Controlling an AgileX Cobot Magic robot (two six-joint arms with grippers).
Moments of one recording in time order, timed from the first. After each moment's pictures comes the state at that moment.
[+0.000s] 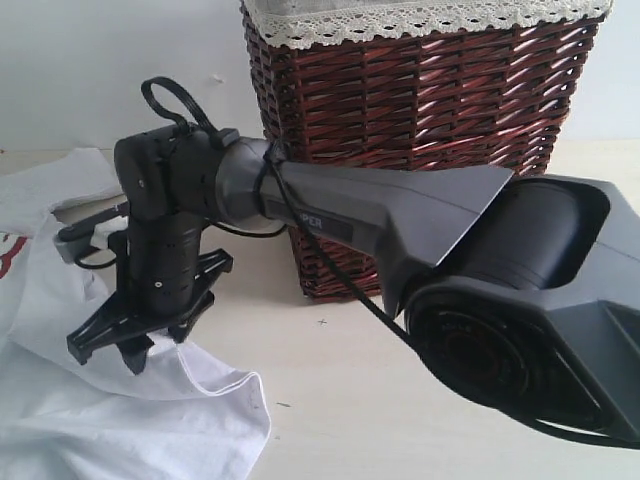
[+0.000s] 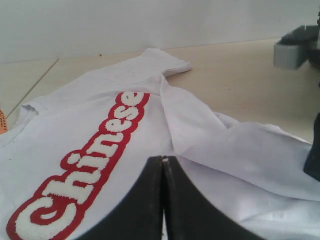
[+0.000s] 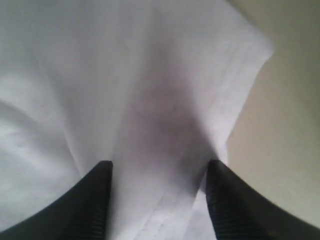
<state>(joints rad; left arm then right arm) 0.04 0.00 0.00 0.01 0.37 0.08 0.76 2.52 -2.19 0.19 1.13 -0.02</state>
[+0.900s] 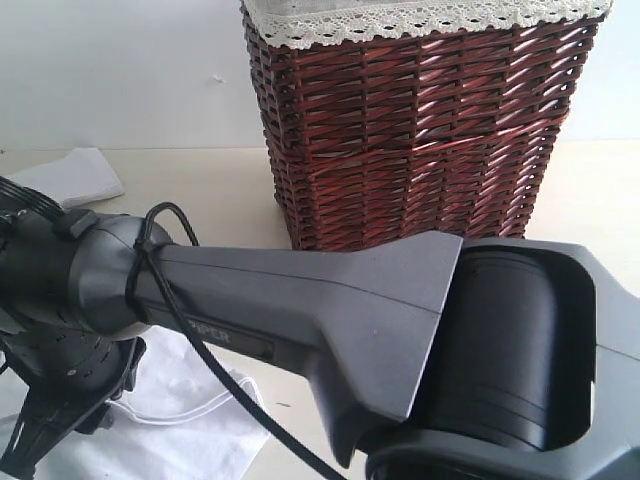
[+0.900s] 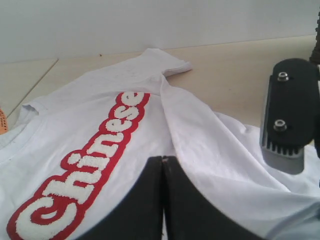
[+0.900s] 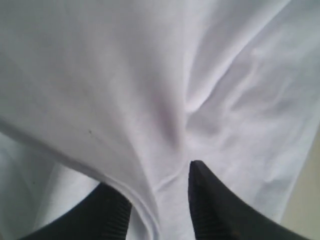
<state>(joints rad) 0.04 0.00 0.00 0.01 0.37 0.08 1.01 2.49 -2.19 -0.15 1.21 -0.01</state>
